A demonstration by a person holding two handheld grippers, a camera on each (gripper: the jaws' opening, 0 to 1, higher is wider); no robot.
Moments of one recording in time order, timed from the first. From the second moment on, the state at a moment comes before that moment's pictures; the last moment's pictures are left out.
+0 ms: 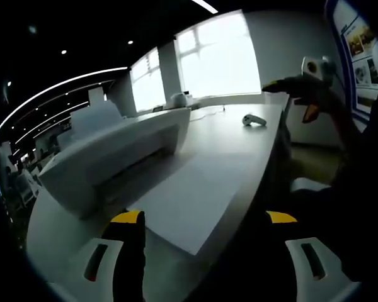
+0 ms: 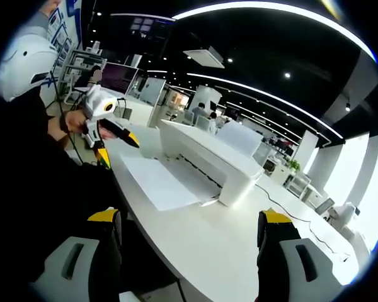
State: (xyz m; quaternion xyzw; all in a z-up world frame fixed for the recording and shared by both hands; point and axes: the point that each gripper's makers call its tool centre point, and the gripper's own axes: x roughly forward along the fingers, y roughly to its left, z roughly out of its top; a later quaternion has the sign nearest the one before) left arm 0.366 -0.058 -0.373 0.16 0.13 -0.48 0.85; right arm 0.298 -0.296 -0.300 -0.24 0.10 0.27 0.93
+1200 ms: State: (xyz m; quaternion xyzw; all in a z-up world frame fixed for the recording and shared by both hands) left arm 0.365 -0.060 -0.376 0.16 0.14 -0.48 0.85; right arm 0.298 -0.295 -0.300 -0.24 0.10 0.27 0.93
